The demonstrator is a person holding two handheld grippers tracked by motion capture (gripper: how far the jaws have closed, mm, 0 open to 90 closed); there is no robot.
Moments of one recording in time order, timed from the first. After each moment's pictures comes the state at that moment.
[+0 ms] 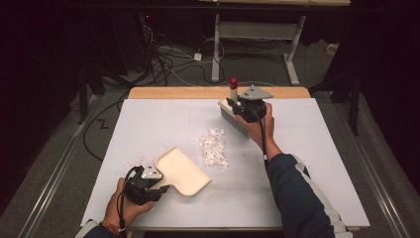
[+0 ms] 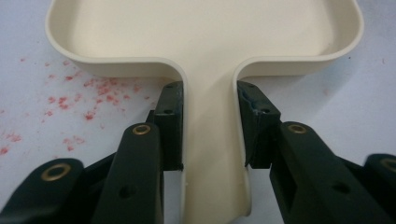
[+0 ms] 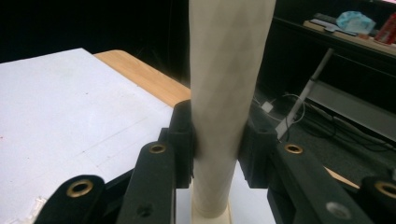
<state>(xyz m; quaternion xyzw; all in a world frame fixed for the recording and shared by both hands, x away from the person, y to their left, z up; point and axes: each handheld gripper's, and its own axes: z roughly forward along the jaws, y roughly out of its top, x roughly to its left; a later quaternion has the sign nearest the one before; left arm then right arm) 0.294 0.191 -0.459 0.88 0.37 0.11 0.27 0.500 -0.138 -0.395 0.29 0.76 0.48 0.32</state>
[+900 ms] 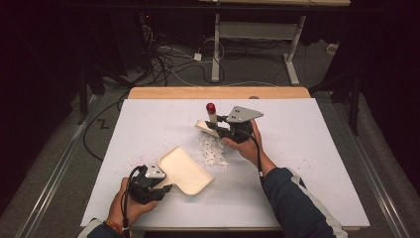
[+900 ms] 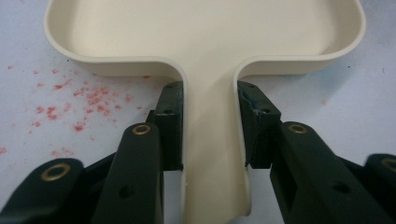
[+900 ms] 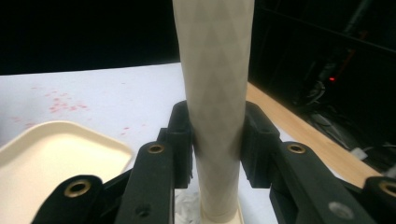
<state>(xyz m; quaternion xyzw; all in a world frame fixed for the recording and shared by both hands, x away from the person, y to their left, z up) 0.298 0.184 -0.462 0.88 0.37 0.11 0.27 0.453 -0.107 -0.416 0.15 0.79 0.55 0.22</state>
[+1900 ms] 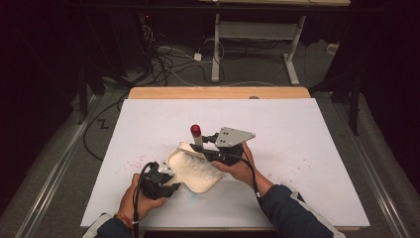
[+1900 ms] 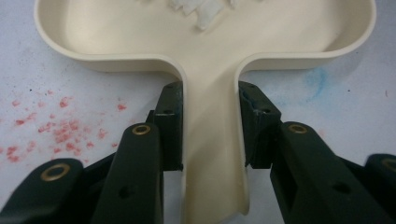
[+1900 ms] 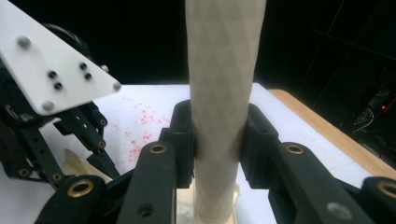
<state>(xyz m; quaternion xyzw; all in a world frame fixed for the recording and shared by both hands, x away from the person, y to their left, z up) 0.314 0.161 -0.466 0.89 0.36 0.09 0.25 0.384 -0.077 -0.412 0.08 0.79 0.57 0.19</state>
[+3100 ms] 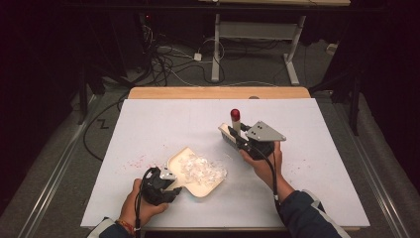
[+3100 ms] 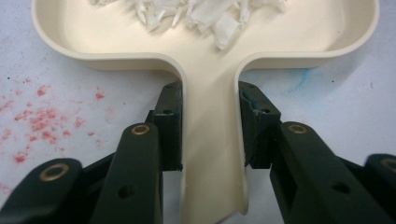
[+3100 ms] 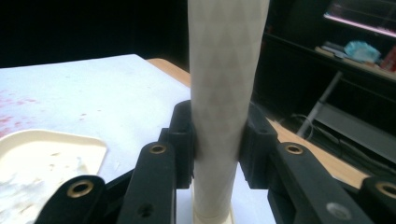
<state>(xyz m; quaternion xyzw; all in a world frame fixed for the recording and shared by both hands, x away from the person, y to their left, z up) 0.300 0.155 -0.470 0.89 0.37 0.10 0.25 0.387 -0.147 -0.407 0.25 0.75 0.51 0.34</state>
